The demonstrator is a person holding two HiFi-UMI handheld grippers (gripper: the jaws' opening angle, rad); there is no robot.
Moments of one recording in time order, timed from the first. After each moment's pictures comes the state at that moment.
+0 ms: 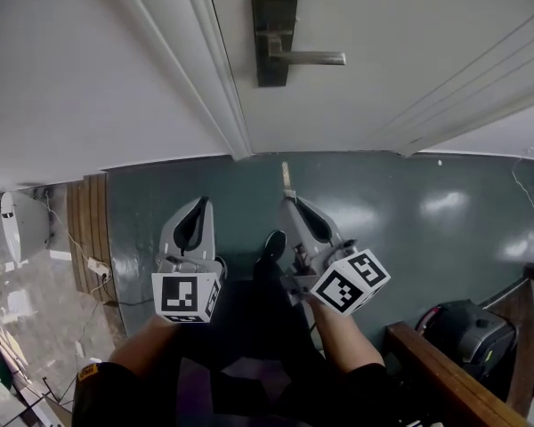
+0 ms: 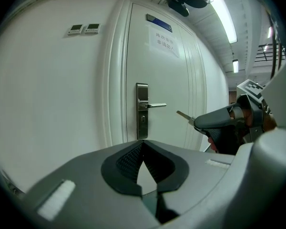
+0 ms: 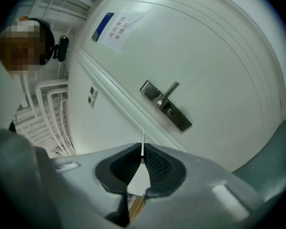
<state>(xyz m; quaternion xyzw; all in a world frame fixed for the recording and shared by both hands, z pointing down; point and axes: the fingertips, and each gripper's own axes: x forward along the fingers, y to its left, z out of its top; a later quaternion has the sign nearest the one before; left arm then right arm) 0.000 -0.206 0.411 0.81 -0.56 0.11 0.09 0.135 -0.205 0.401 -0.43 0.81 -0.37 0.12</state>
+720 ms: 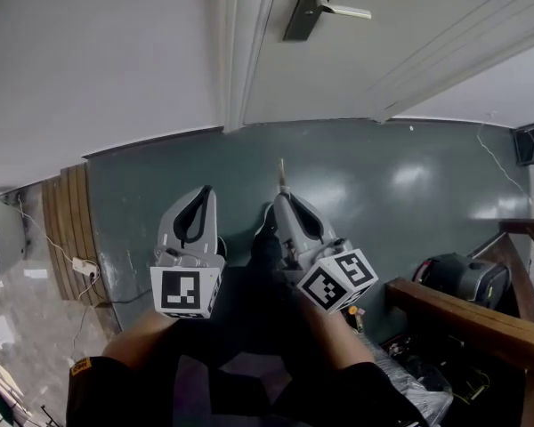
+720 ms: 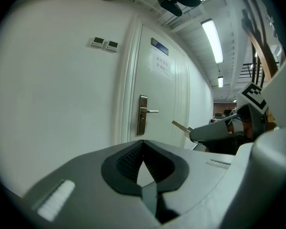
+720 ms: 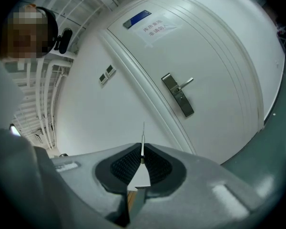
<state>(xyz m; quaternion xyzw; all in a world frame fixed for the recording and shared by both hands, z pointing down) -0.129 -0.081 0.400 0.86 -0.50 0.06 0.10 -0.012 -0.058 0.401 -0.53 0.79 -0.31 0.06</state>
